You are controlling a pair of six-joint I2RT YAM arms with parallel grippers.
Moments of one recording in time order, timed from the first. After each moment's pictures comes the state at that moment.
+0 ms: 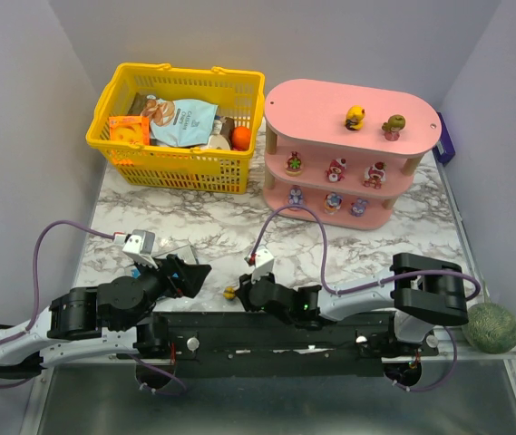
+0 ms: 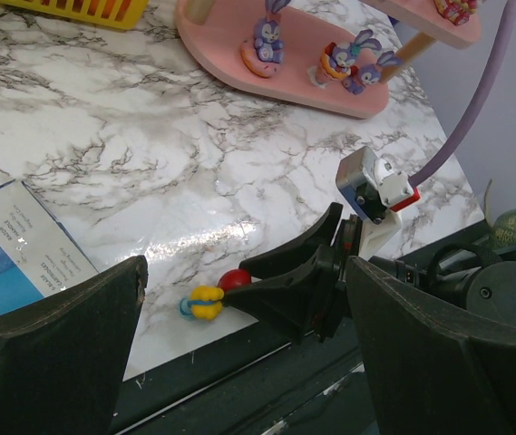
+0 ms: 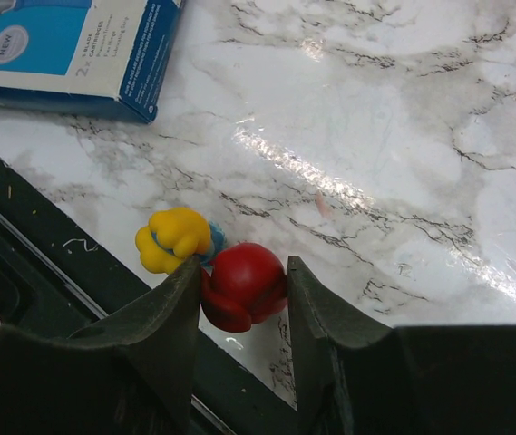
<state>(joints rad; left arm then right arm) -1.38 0.16 0.68 -0.86 -0.77 -0.82 1.41 1.66 0.71 0.34 0.56 0.63</state>
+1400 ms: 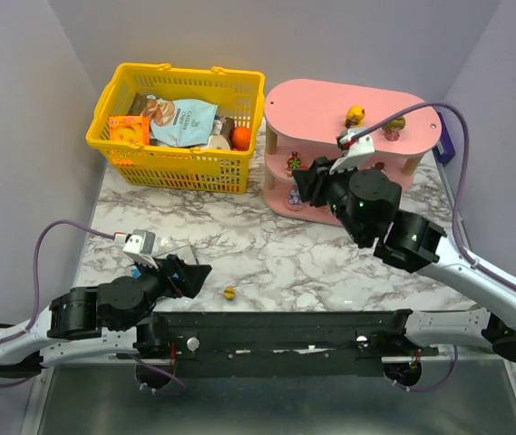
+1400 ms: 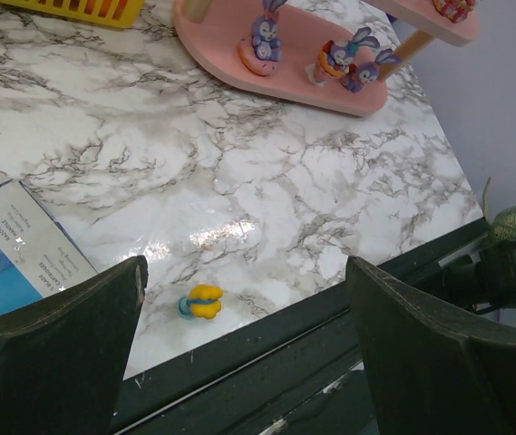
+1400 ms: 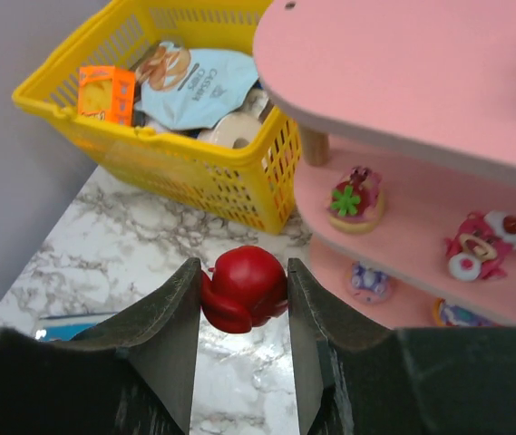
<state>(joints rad) -1.39 0.16 0.68 -0.86 -0.77 -0.82 1.06 1.12 1.27 -0.28 0.64 0.30</state>
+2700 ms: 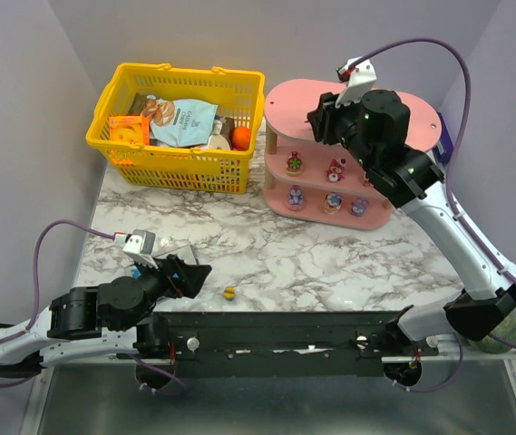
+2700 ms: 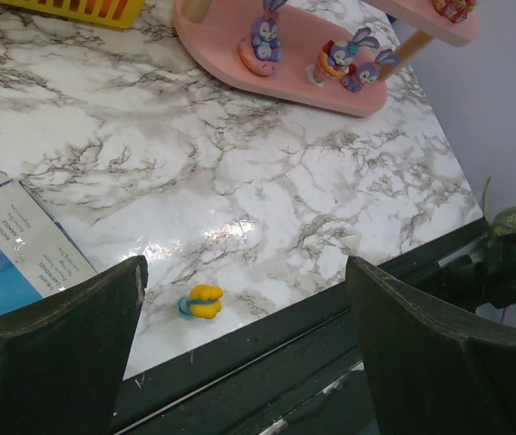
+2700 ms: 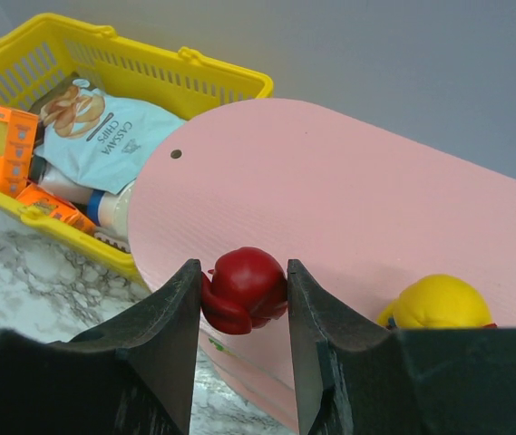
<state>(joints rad) -1.39 0.16 0.68 -0.86 -0.77 -0.82 0.64 1.40 1.69 -0.40 0.27 0.04</state>
